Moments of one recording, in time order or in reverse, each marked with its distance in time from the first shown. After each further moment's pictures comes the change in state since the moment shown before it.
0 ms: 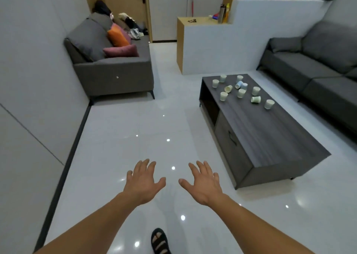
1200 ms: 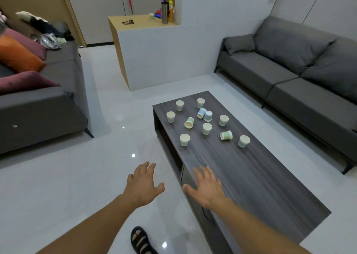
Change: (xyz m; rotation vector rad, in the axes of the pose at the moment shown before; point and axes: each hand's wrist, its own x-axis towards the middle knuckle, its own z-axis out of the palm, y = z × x) left_hand 0.639 0.291 -0.084 0.048 -0.164 0.279; right_hand 0.531 0.269 -0.261 0.054 -0.015 0.316
